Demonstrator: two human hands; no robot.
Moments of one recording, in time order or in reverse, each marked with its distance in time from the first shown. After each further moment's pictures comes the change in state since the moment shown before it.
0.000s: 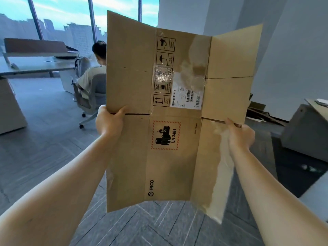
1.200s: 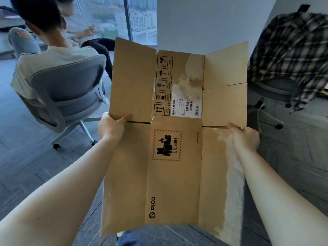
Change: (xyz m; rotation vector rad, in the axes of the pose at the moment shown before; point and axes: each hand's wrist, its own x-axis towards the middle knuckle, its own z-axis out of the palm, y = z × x) left_hand 0.673 -0.237 0.452 0.330 -0.195 -0.208; right_hand 0.499 0.079 0.643 -0.188 -0.076 0.278
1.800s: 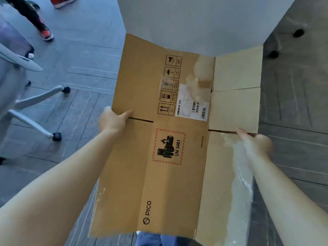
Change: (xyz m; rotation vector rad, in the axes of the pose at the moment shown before) left_hand 0.282 -0.219 0.275 0.344 -0.484 -0.098; right_hand 0.141 0.236 0.276 -0.134 0.153 0.511
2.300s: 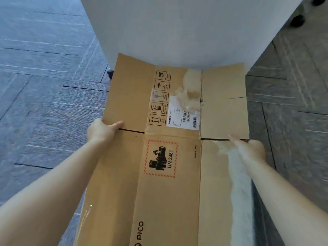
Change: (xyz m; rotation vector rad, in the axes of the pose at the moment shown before) left_hand 0.237 -0.215 0.300 0.178 -0.039 -0.005; right_hand 0.252 0.226 0.247 -0.018 0.001 0.045
